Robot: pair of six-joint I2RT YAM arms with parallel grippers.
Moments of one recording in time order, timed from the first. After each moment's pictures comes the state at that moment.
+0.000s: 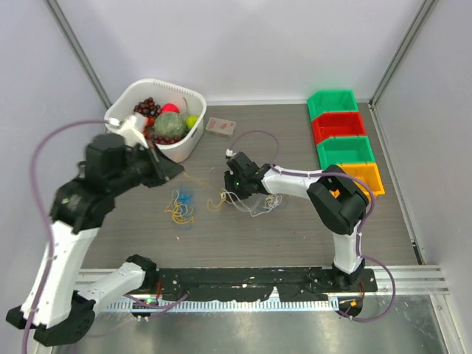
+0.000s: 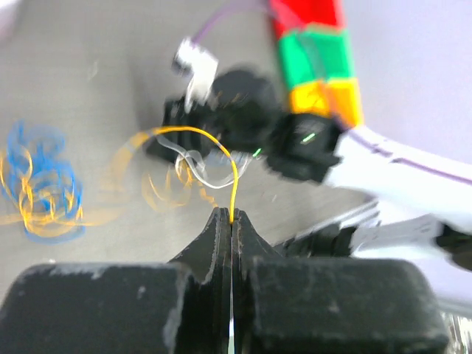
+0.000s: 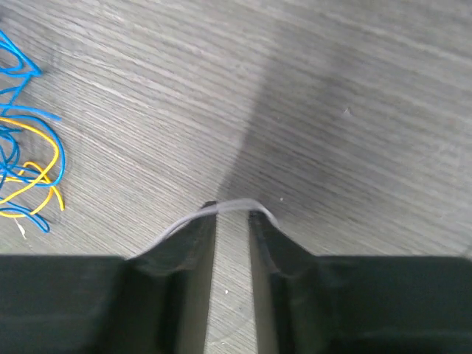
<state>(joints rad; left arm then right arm) -0.43 0.94 1.35 -0.97 0.18 -0.65 0.81 1.95 1.24 -0.25 -0.08 0.56</state>
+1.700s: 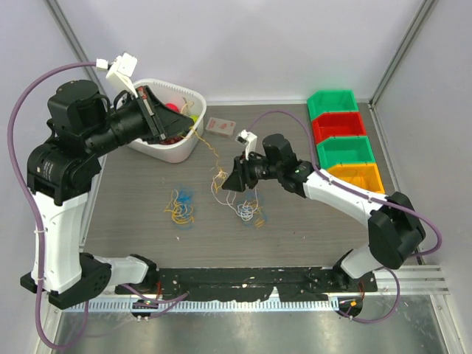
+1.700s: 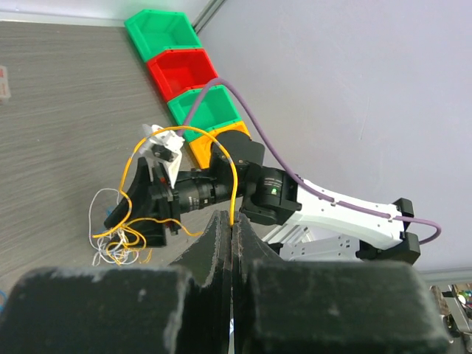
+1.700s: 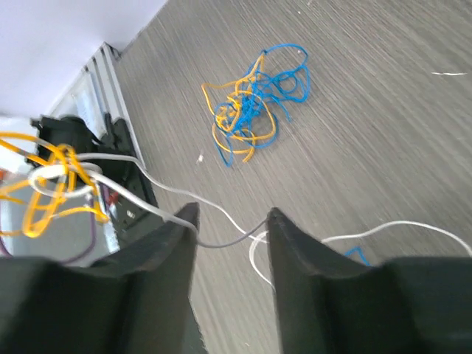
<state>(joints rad) -0.43 1.28 2.15 -1.06 0.37 -0.62 0.69 1.48 1.04 -0.02 -0.59 0.32</state>
